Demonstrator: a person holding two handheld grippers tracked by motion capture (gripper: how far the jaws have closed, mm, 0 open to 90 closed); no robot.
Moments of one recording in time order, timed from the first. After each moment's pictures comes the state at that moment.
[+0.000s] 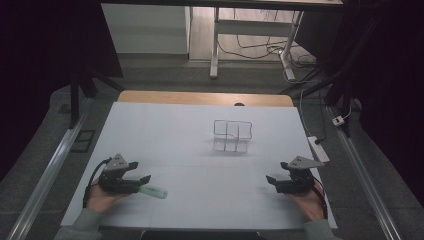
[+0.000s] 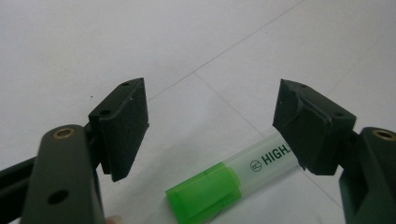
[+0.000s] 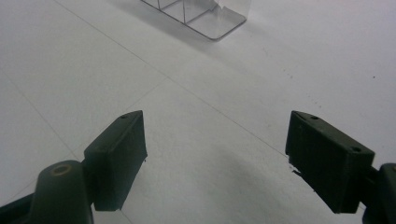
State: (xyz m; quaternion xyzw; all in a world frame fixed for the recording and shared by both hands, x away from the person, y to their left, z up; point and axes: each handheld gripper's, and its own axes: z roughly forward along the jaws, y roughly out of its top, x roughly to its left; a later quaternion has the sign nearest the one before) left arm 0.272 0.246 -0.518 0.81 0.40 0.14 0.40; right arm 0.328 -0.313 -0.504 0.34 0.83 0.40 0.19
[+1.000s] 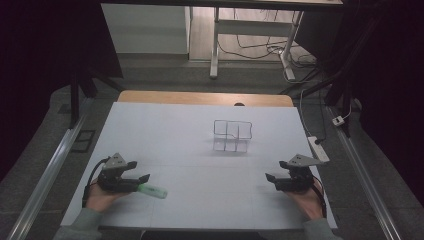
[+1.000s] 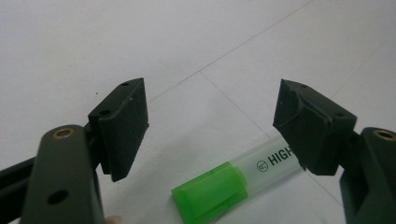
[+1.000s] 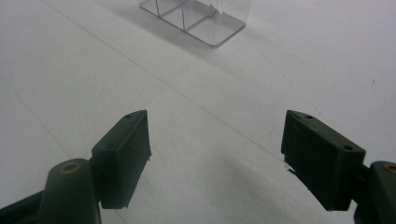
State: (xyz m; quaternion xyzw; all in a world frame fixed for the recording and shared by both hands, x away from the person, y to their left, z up) left arm 0.275 0.249 -0.519 0.81 0.41 0.14 0.40; right arm 0.331 -0.309 -0.499 0.35 0.83 0.40 0.19
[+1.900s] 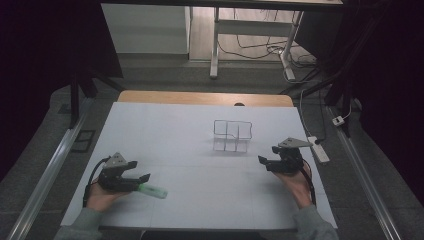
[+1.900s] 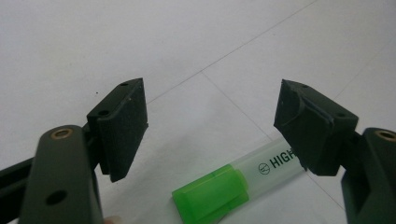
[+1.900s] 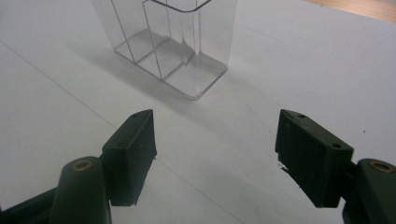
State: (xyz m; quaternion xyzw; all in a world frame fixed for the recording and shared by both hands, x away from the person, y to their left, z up) left arm 0.277 0.249 -0.519 0.80 0.42 0.13 0.40; right arm 0.375 -0.281 -0.485 0.38 0.81 0.40 0.19
